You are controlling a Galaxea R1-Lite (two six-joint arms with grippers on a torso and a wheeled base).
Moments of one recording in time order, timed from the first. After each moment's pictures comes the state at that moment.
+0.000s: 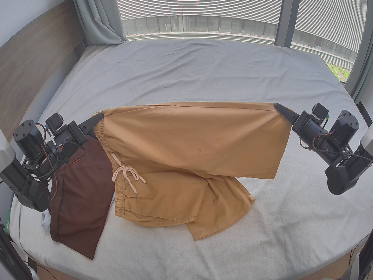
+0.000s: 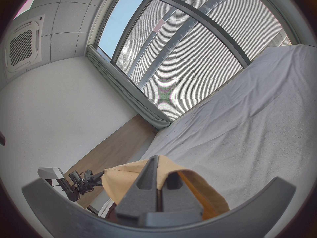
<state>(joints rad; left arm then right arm) -0.01 1.92 -0.59 -1.55 -0.57 -0.67 0.14 2.00 -0.73 -1.54 0.50 0.68</state>
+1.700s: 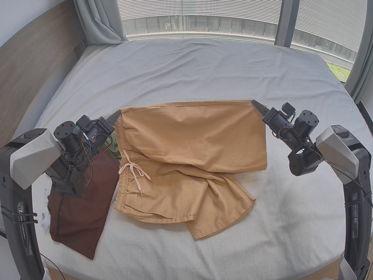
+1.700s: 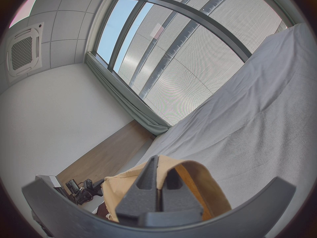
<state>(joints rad) -0.07 2.34 -1.05 -1.55 -0.35 -0.80 0.13 2.52 -1.45 -1.45 0.50 0.76</state>
